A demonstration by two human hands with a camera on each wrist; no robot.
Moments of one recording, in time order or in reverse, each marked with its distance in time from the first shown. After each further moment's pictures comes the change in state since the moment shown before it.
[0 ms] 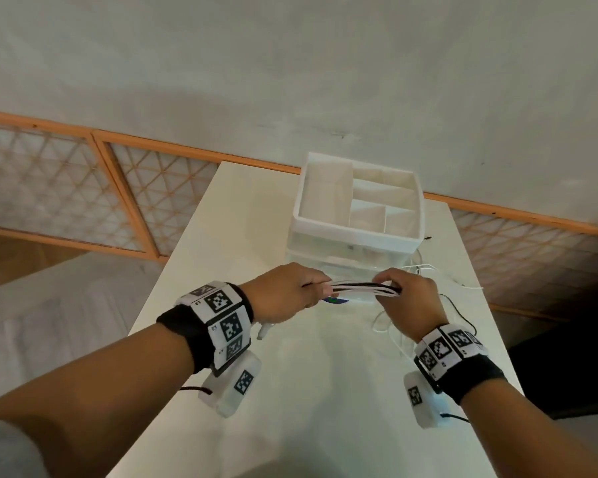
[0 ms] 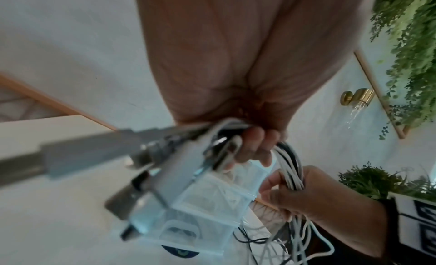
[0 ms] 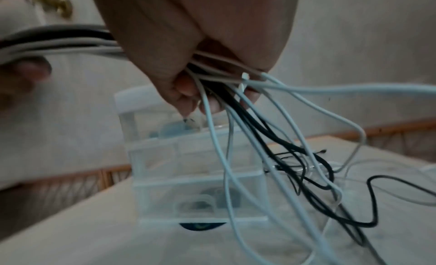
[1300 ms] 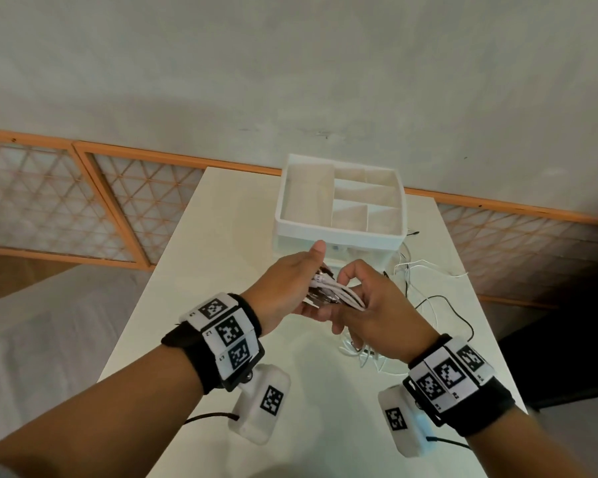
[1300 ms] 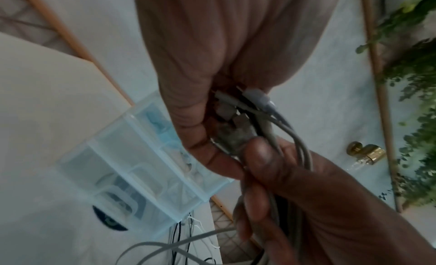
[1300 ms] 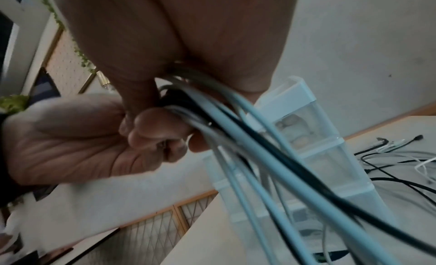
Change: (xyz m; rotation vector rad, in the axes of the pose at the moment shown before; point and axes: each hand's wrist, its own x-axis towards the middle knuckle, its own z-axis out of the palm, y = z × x) left_hand 0.016 0.026 0.022 -0.667 0.218 -0.104; right_hand -0.043 -0.069 -0.031 0.620 -0.385 -0.022
